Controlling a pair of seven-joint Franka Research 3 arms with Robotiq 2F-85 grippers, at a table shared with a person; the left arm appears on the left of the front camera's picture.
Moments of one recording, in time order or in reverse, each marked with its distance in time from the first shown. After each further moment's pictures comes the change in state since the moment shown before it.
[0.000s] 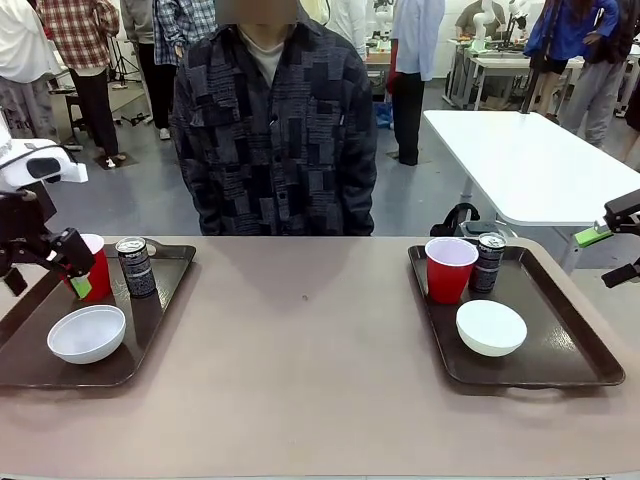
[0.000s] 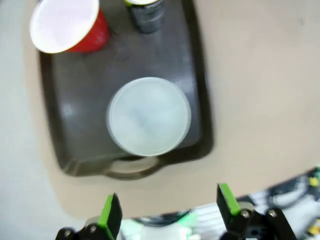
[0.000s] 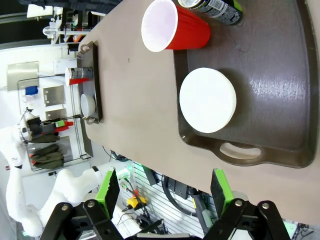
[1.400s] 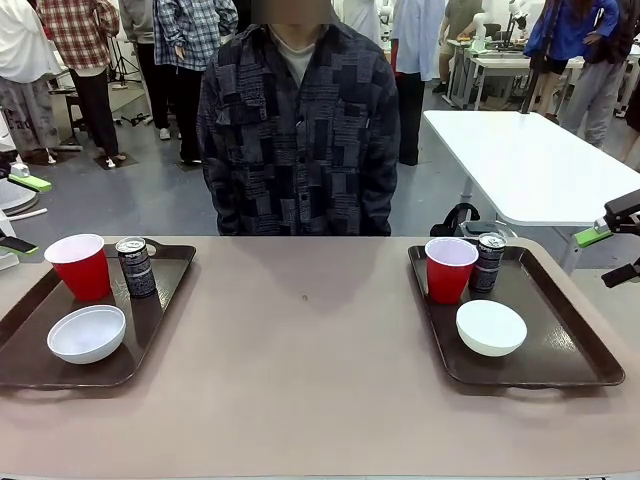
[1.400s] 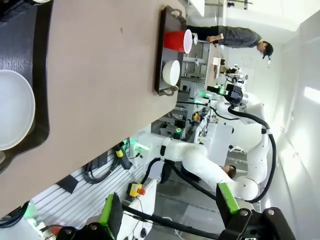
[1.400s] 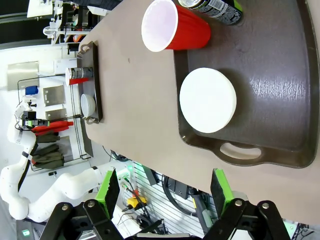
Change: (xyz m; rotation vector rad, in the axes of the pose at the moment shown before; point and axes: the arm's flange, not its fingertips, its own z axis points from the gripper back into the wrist) left arm 0.023 0.120 0.017 -1.086 0.190 0.242; right arm 0.000 0.000 0.000 0.001 0.000 0.000
